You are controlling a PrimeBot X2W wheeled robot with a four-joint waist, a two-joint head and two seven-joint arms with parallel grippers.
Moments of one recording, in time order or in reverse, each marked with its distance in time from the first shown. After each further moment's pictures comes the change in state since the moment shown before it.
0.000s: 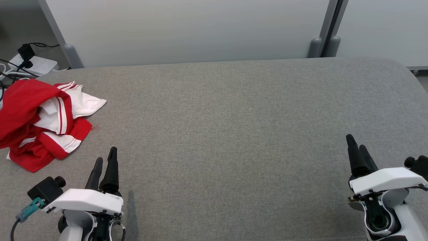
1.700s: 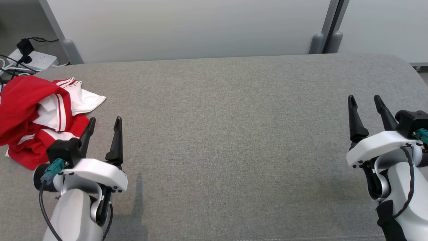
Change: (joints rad) left arm -0.171 0.022 0.010 0.091 0.654 -0.001 -0.150; right arm -0.220 -0.038 0.008 0.130 -0.672 0.000 -0.151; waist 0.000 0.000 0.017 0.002
